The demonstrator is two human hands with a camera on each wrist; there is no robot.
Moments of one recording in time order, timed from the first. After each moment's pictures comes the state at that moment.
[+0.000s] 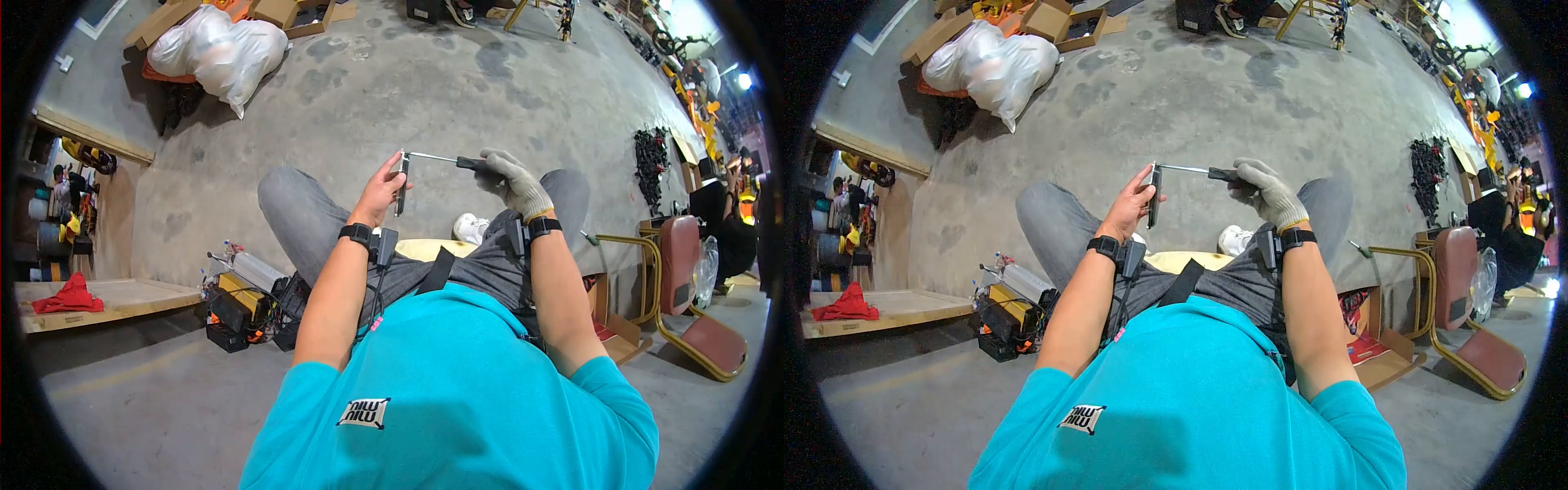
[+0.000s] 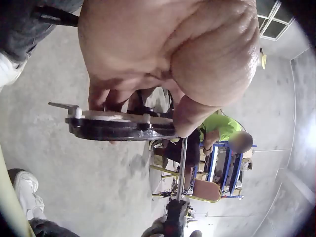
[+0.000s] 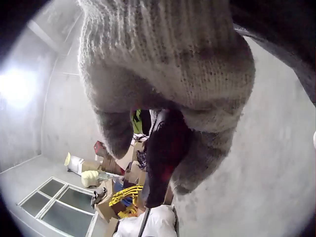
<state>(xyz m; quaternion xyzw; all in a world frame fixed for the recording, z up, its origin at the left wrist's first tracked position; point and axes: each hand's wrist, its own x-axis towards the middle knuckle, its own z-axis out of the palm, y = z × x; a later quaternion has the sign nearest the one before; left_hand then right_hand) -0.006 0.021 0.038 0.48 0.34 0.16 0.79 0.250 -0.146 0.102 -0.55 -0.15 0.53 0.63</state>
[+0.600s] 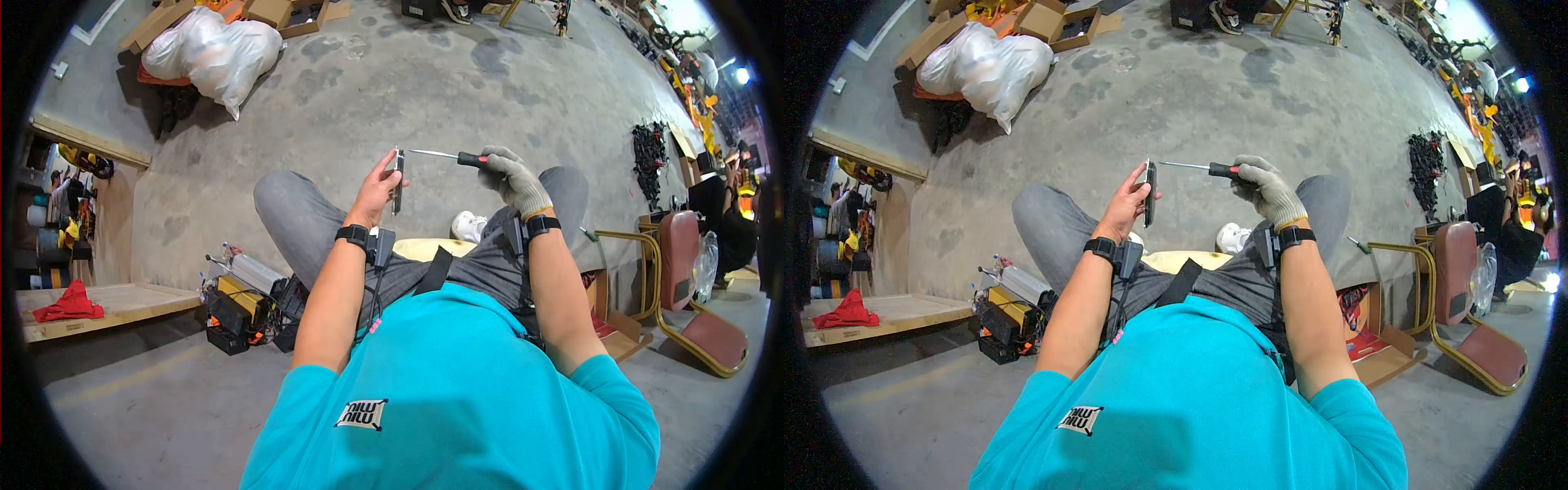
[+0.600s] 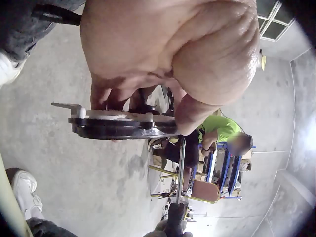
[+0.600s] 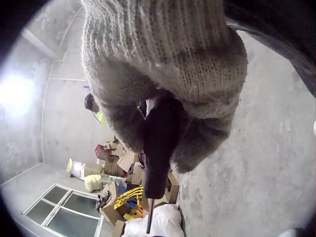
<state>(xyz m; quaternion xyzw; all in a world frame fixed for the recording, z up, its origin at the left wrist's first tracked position) -0.005 0.022 0.038 0.47 0.35 0.17 0.79 0.256 -0.146 0.095 -0.56 -0.11 0.52 0.64</state>
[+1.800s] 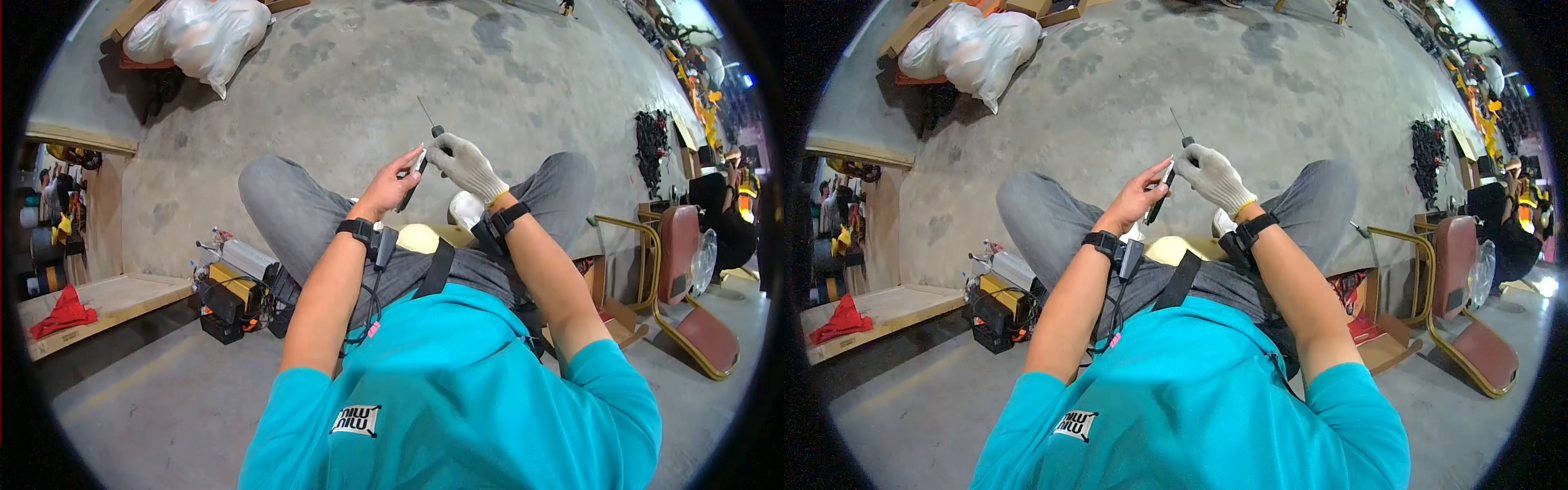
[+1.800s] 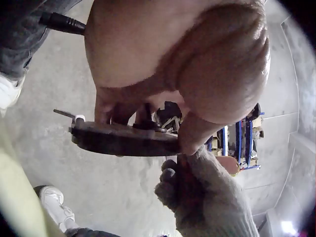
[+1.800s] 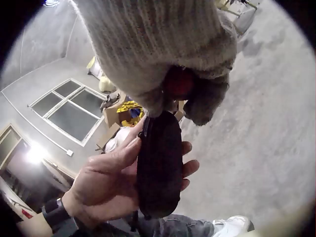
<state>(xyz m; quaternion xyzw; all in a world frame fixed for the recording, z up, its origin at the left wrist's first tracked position) 0.005 0.005 0.027 0.62 0.29 0.09 0.72 0.185 -0.085 0.077 -0.74 -0.44 0.35 0.37</state>
